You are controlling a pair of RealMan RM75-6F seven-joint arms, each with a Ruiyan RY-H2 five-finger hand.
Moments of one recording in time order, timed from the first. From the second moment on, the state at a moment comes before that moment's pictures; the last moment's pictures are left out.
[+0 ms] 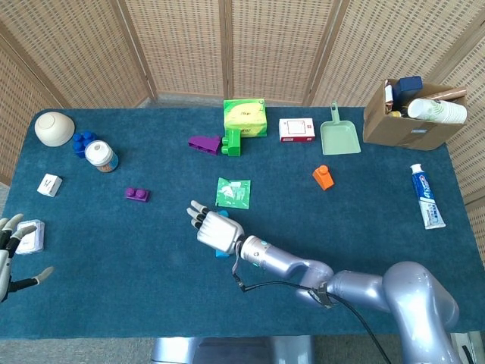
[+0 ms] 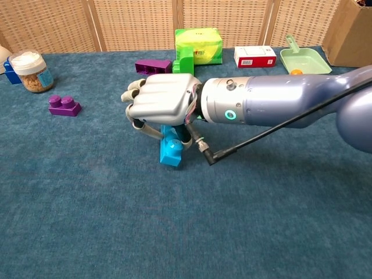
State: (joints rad) left arm -0.03 -1.18 -0.04 -1.55 1.44 1.51 -0.05; right arm 1.16 -1.74 0.16 -1.23 -1.45 0.65 -0.56
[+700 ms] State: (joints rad) left arm -0.03 -1.18 -0.05 -1.53 1.45 1.51 -0.06; right arm 1.18 -1.74 0.16 -1.24 -1.29 0.64 -0.74
